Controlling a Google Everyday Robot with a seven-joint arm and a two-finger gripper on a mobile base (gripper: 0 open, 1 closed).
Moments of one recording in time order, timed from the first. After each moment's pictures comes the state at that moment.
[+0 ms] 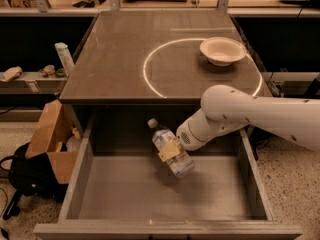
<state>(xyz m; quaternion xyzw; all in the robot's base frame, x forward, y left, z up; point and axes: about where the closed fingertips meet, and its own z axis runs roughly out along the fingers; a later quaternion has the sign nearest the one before) 0.521 -0.049 0.649 -0.32 0.91 0.20 0.15</state>
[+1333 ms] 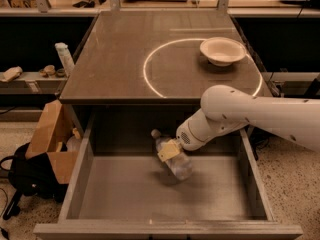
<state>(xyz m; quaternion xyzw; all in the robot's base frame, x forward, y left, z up) 0.522 -0.049 0.648 -0.32 0.91 0.20 0.15</state>
